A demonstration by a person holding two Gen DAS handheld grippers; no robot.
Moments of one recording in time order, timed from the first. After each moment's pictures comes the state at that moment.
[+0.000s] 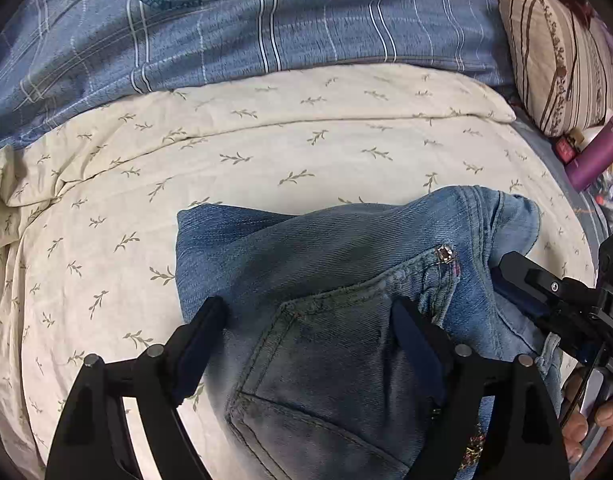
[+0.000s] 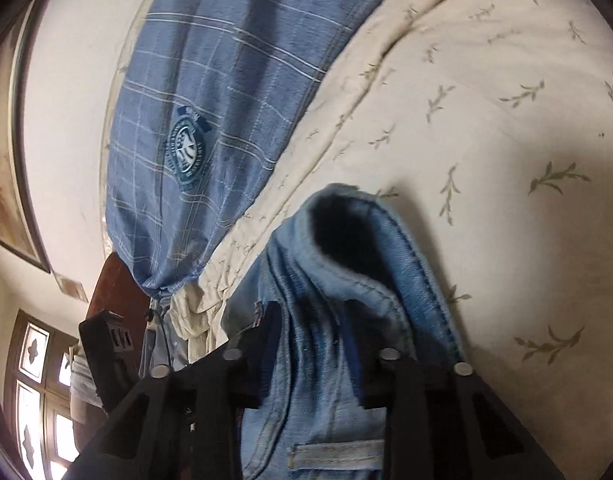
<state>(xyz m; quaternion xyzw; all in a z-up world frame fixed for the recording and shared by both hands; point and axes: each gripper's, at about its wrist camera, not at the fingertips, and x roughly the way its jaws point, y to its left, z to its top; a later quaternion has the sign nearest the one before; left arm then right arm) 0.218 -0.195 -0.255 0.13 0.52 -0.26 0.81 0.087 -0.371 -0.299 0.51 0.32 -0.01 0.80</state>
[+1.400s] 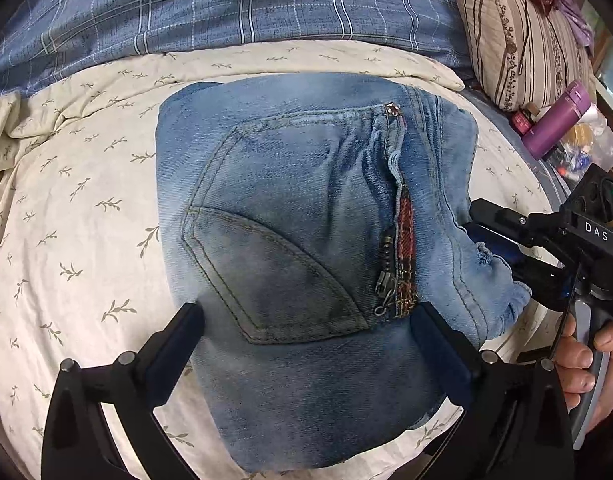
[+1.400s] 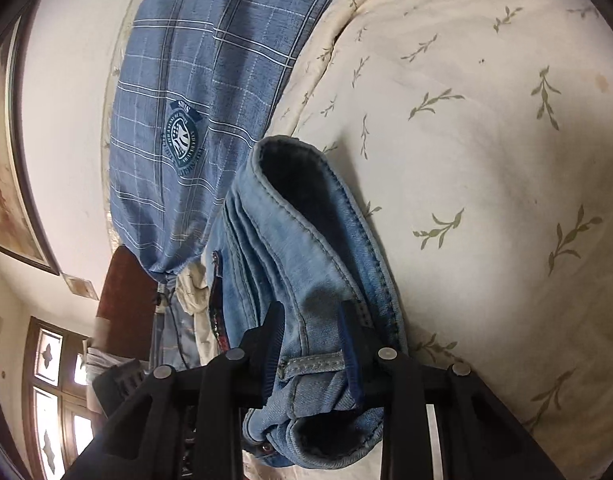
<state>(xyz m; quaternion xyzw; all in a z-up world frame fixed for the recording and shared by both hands) 0.134 -0.161 -0.267 0.08 0.51 -0.30 0.80 0.022 -0.375 -0.307 0.53 0.34 0.01 0.77</state>
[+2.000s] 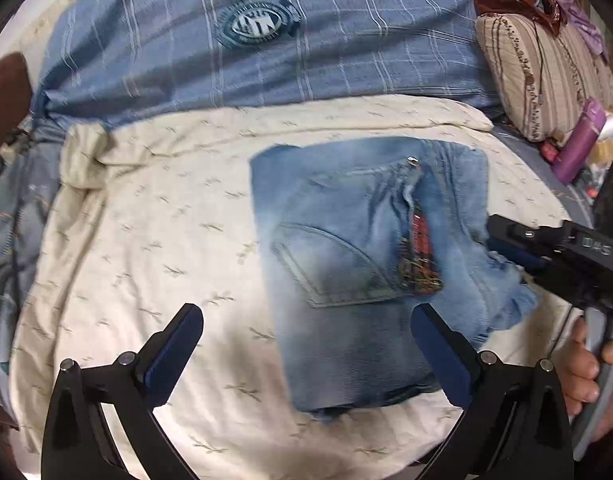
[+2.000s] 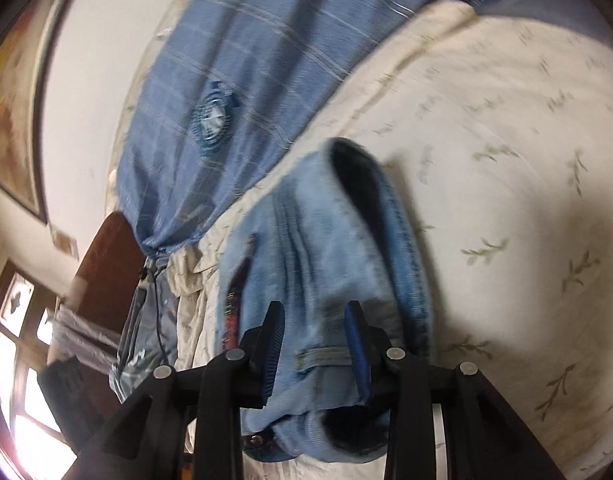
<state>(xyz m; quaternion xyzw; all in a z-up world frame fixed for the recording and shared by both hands) 0.086 -0.120 -0.217 0.11 0.43 -0.19 0.88 0.026 -0.338 -0.266 0.43 0.33 0.01 0.84</state>
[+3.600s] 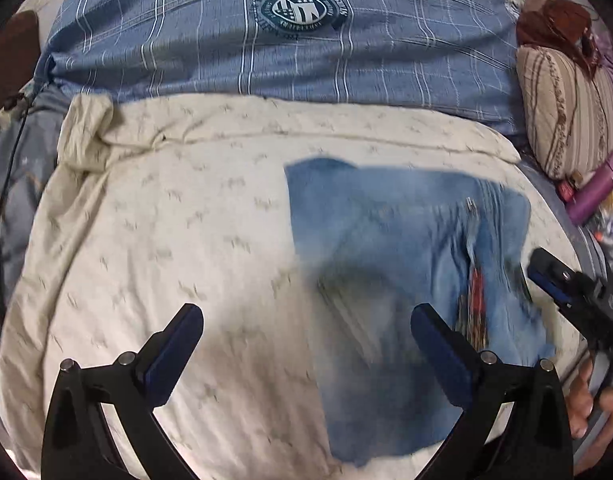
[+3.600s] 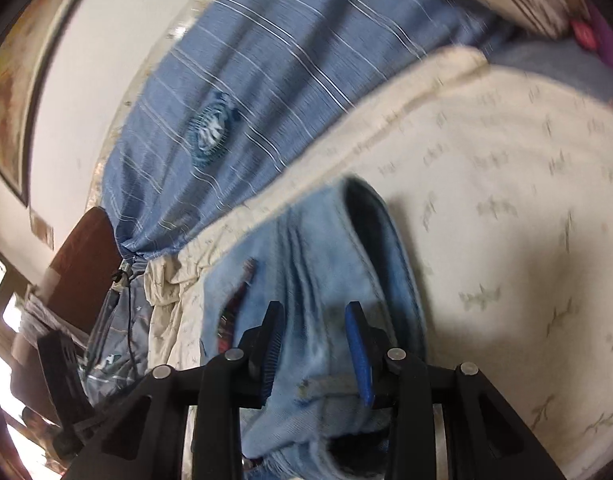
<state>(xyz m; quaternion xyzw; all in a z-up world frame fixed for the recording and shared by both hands) 0.153 -0.103 -0.219 0.05 0.46 -0.19 0.86 0.037 -0.329 -0.242 0.35 0.30 -0.05 0.89</state>
